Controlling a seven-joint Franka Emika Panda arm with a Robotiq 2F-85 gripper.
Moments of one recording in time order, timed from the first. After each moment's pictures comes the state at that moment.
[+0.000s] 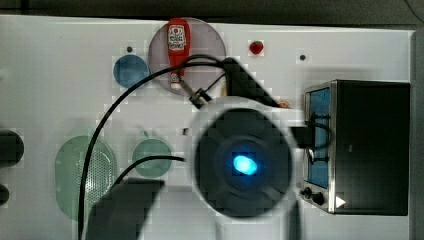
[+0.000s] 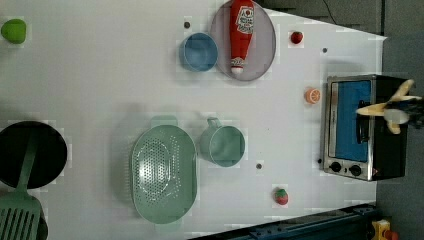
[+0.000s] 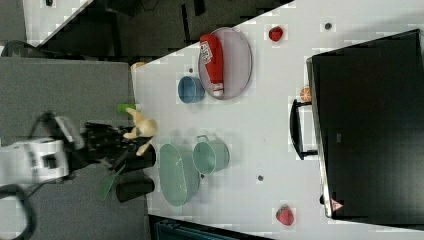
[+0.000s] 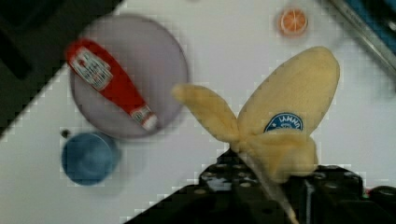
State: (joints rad) arm -0.08 -0.25 0.06 -1.97 0.01 0.29 0.00
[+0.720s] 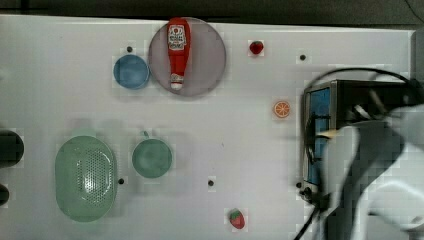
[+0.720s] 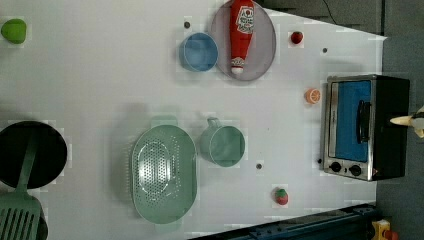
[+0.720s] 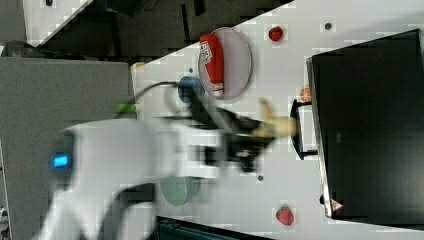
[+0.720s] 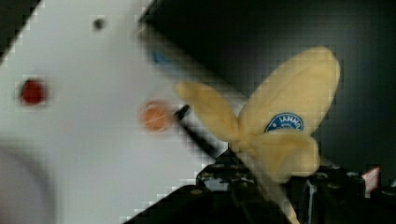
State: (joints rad) arm -0.15 0.07 -0.41 -1.87 -0.02 0.37 -0.35
